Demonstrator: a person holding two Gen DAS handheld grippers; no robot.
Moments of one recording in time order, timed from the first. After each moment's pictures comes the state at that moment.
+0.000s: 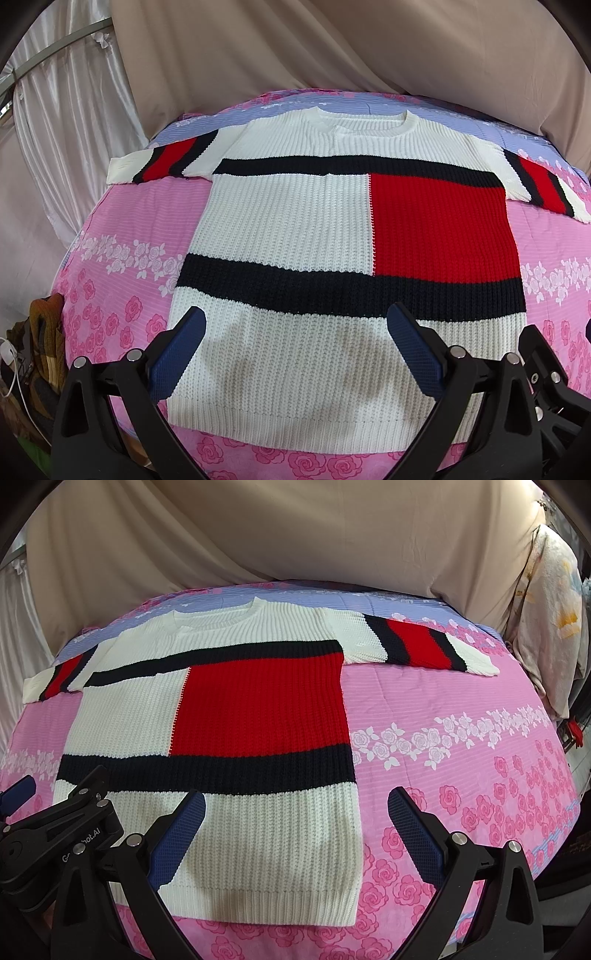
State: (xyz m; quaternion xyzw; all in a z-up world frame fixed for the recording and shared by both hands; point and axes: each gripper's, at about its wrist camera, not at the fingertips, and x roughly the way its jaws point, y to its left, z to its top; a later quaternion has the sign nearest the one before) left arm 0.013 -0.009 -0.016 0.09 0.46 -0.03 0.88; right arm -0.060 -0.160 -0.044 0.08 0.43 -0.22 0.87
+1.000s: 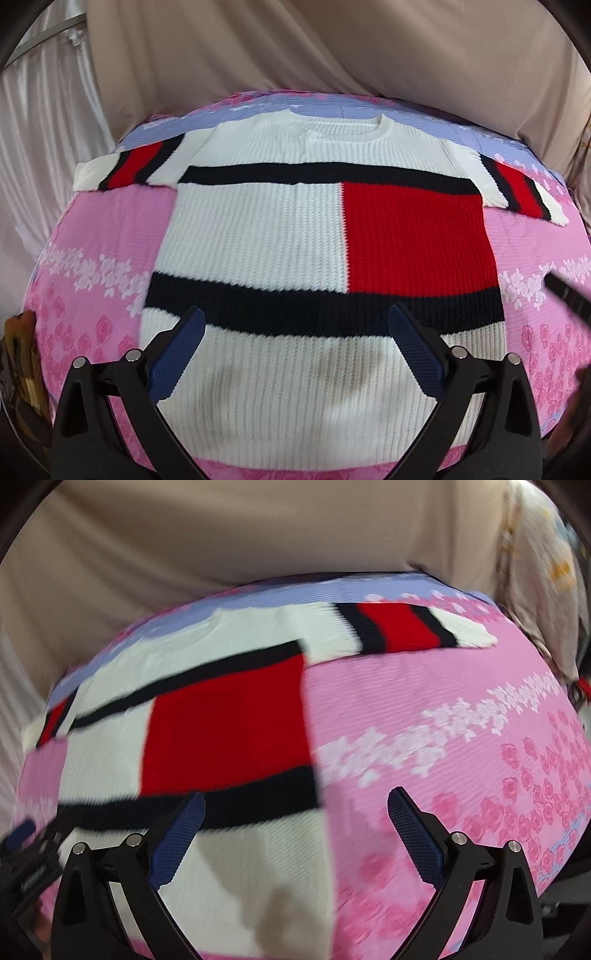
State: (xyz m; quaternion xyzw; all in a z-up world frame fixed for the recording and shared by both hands) left arm 0.037 -0.017 -0.018 0.07 0.46 -0.10 0.88; right arm -0.054 -0.253 -0.055 0.18 0.41 -0.24 0.86
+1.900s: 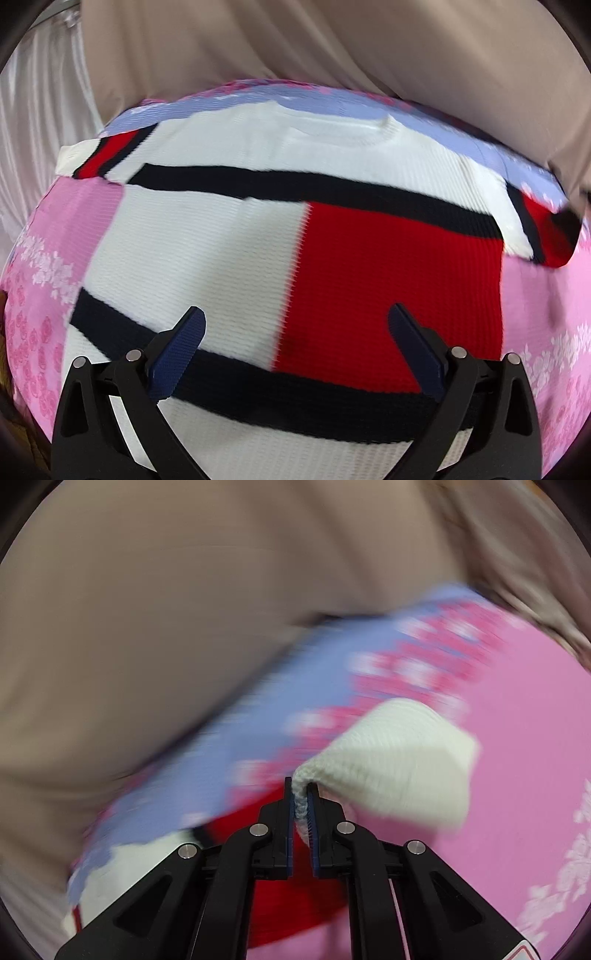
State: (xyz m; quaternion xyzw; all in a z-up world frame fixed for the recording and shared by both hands) left arm 0.101 -0.083 -0.052 0.02 0.47 -0.05 0.88; right arm 0.083 -0.578 -0.034 0.34 0.26 -0.22 0.88
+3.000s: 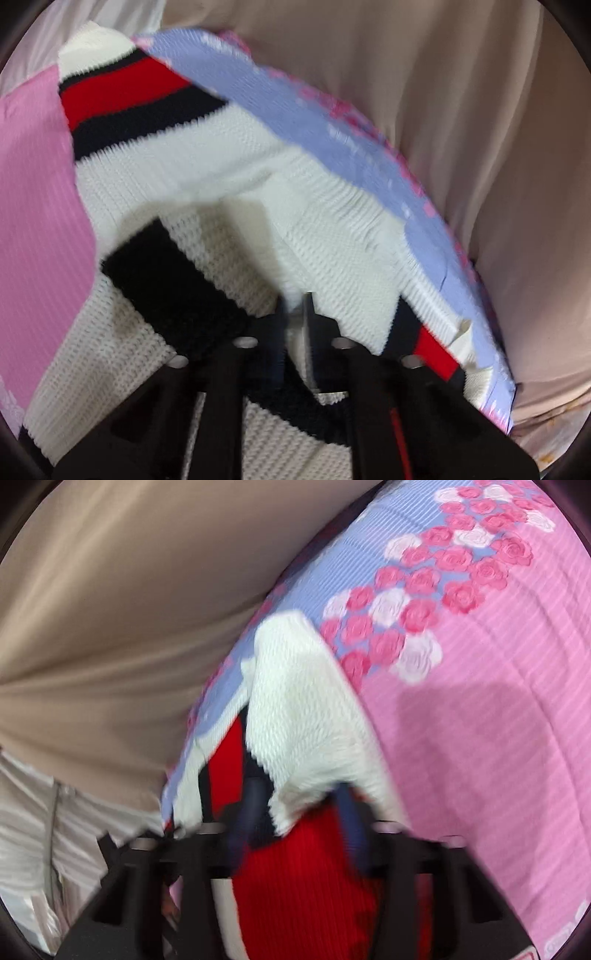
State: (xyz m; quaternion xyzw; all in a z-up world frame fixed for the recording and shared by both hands) left arm 0.300 0.050 -0.083 -0.29 0.45 0.01 0.85; right arm 0.145 -0.346 -0.124 0.48 0.33 -0.03 0.81
